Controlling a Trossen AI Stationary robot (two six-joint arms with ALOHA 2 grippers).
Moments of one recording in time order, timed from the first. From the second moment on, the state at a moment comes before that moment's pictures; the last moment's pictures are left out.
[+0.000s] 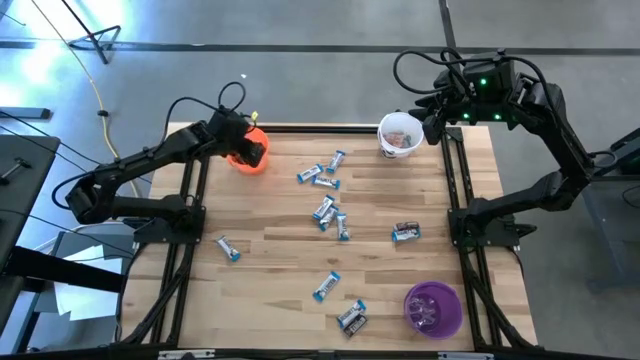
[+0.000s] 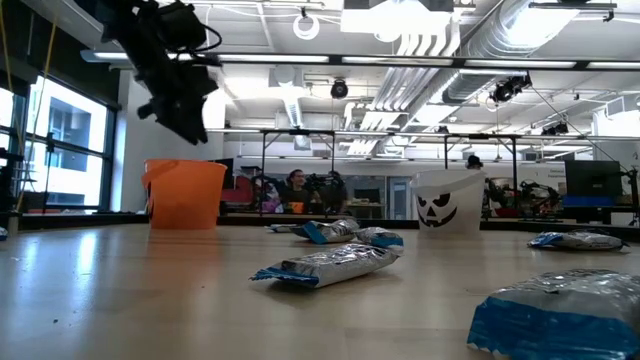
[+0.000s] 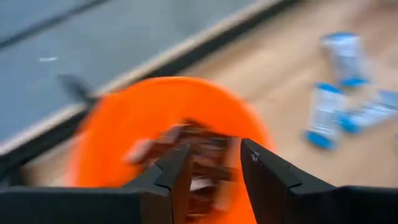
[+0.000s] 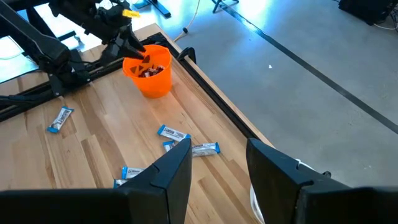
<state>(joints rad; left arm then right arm) 0.72 1.11 0.83 -0.56 -0.17 -0.18 -0.51 1.27 1.94 -1.26 0.02 0.08</state>
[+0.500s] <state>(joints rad) 0.56 1.21 0.83 -0.41 0.39 -0.30 -0.51 1.27 1.94 -1.26 0.02 0.08</state>
